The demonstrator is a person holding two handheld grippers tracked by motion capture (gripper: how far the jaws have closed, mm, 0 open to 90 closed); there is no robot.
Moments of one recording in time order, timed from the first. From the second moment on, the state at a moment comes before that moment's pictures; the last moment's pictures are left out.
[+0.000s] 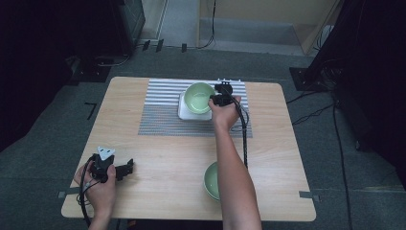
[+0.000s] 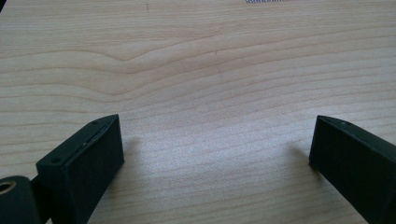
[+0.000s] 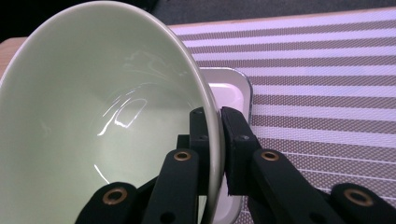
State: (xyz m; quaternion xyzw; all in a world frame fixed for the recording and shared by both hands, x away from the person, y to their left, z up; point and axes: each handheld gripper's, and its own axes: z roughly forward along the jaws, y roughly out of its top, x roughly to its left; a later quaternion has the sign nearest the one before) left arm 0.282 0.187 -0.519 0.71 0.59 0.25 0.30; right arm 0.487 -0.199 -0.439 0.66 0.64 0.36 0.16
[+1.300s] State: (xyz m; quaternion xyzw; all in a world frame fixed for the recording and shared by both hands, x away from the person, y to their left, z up) left arm 0.282 0.187 -0.519 0.71 0.59 0.25 0.30; right arm 0.520 -0.193 -0.486 0.74 0.57 0.34 0.07
